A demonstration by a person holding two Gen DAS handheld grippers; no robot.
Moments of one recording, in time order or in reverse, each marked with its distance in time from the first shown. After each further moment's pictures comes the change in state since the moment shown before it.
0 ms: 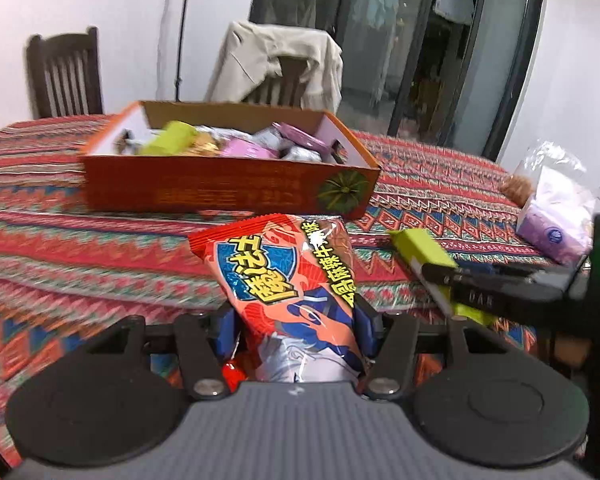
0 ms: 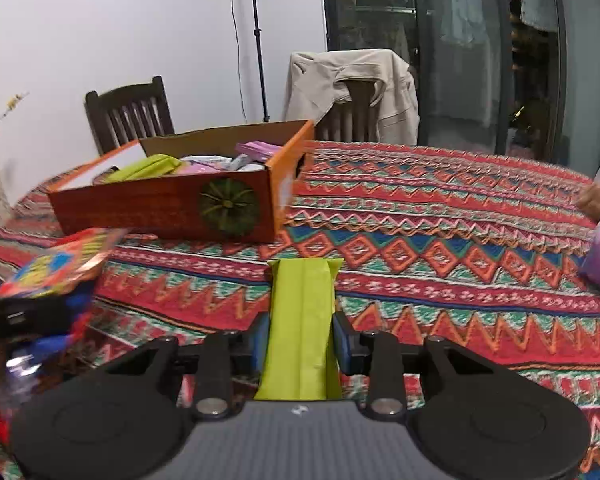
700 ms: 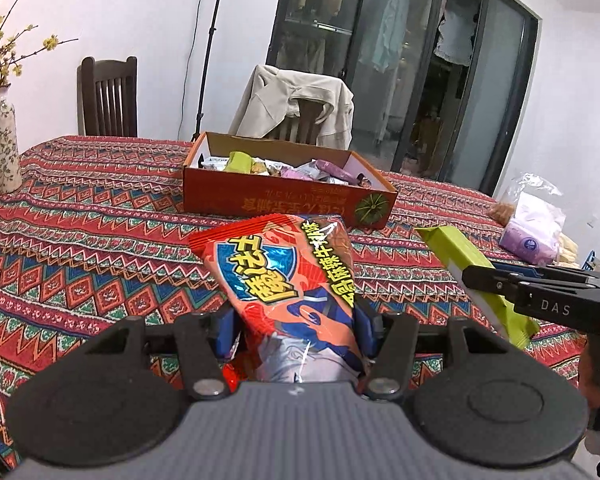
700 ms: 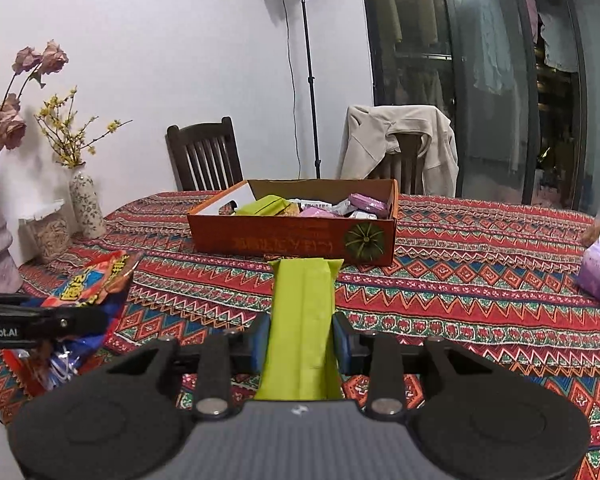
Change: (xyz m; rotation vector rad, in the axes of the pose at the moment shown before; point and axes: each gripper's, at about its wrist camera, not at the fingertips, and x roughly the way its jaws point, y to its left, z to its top) left arm -0.111 0.062 -0.043 -0.024 -0.116 -0.011; right arm -0.150 0.110 -0.029 -0.056 -0.132 0.091
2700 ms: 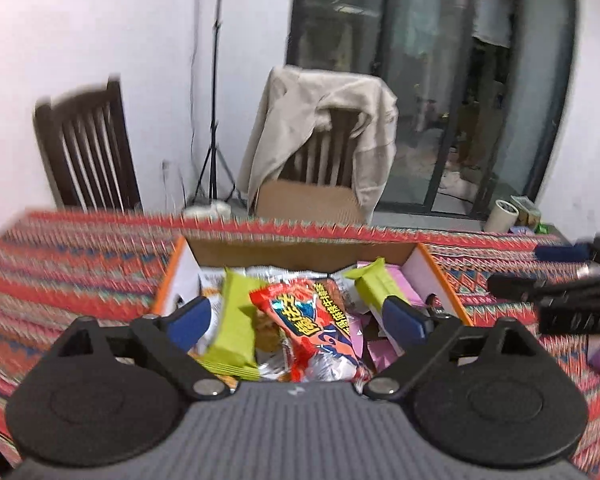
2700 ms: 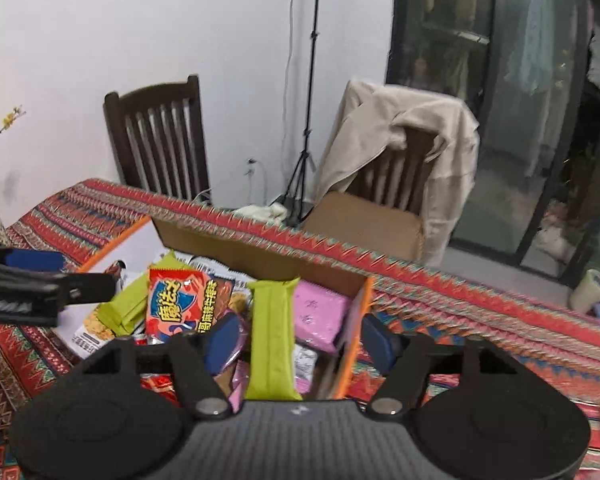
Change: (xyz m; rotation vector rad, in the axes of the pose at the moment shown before) left arm 0.209 -0.002 0.224 0.075 0.053 0.119; right arm 0.239 -0.086 0.226 -0.144 0.175 -0.058
